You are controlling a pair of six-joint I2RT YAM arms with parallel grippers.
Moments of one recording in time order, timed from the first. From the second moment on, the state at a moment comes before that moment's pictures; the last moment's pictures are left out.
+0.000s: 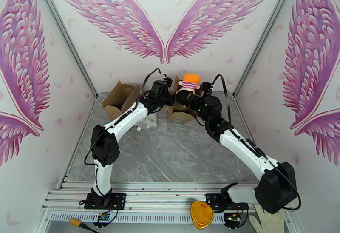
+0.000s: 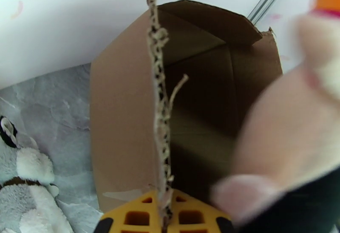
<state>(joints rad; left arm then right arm) -0.59 2.06 1.98 -0.47 0.12 -0.41 0.40 1.33 1.11 0.16 0.08 0.49</state>
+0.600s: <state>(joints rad) -0.47 2.26 2.30 -0.74 0.31 -0.62 0.21 1.14 1.27 -0.31 0.12 0.35</state>
